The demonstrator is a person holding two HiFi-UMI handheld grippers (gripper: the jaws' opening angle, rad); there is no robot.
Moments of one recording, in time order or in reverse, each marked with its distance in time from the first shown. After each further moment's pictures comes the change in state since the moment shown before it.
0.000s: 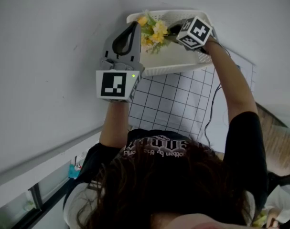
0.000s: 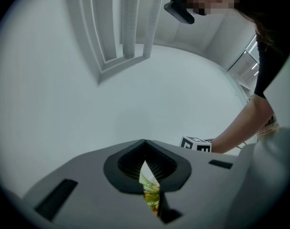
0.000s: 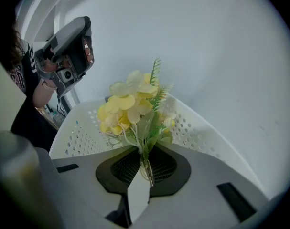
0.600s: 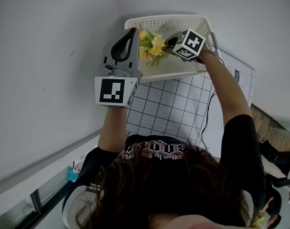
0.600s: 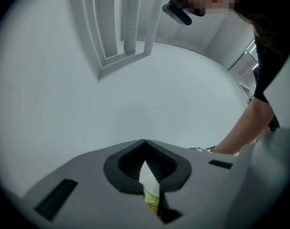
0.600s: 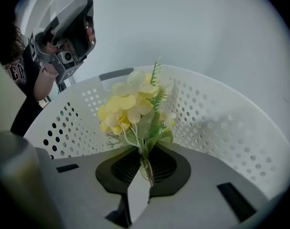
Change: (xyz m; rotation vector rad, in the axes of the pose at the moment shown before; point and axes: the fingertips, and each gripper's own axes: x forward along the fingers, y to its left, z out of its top) left arm 0.012 0.007 -0.017 -0.013 0.007 -0.006; right arm 0.042 0.004 -0.042 0.026 0.075 0.076
